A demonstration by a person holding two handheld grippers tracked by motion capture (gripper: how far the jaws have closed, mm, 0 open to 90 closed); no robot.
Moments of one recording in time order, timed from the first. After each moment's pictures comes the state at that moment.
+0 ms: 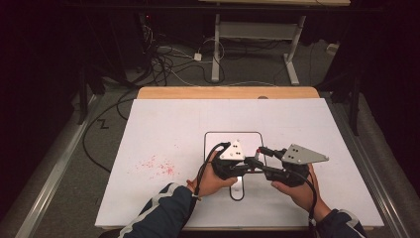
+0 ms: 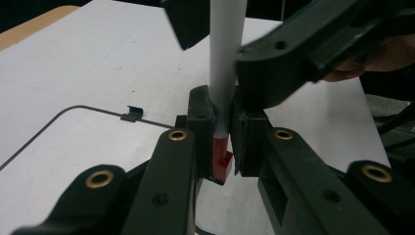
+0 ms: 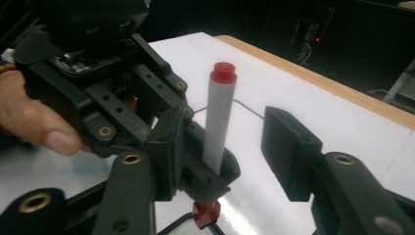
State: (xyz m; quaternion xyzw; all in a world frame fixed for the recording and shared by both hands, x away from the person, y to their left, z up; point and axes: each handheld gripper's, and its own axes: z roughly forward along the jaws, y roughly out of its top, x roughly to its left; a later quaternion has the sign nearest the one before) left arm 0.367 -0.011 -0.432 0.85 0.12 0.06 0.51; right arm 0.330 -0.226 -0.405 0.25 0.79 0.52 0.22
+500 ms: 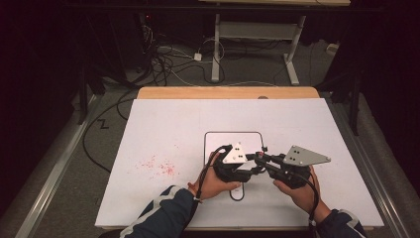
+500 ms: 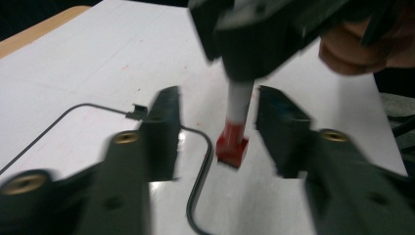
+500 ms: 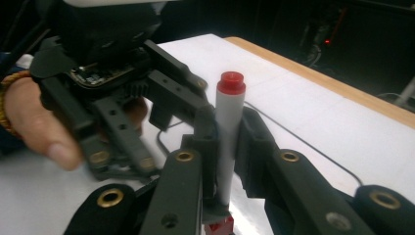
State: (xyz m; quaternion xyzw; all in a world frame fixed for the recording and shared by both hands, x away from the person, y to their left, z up) left arm 0.360 -0.013 -0.433 0.85 0.13 0.09 0.50; right arm 0.325 -0.228 -0.402 0.24 0.79 0.52 0.21
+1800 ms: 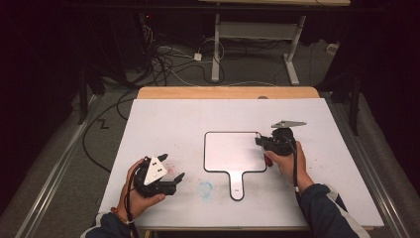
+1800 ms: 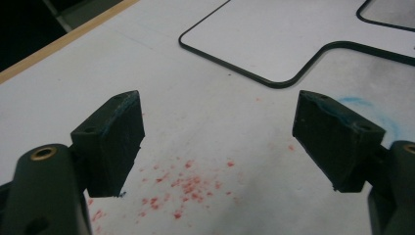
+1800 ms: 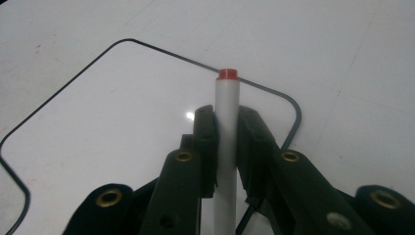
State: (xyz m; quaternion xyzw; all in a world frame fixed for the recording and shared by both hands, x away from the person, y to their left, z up) left arm 0.308 0.171 -0.454 0.83 0.29 0.26 0.40; right arm 0.440 -0.232 -0.447 0.44 0.79 0.40 0.15
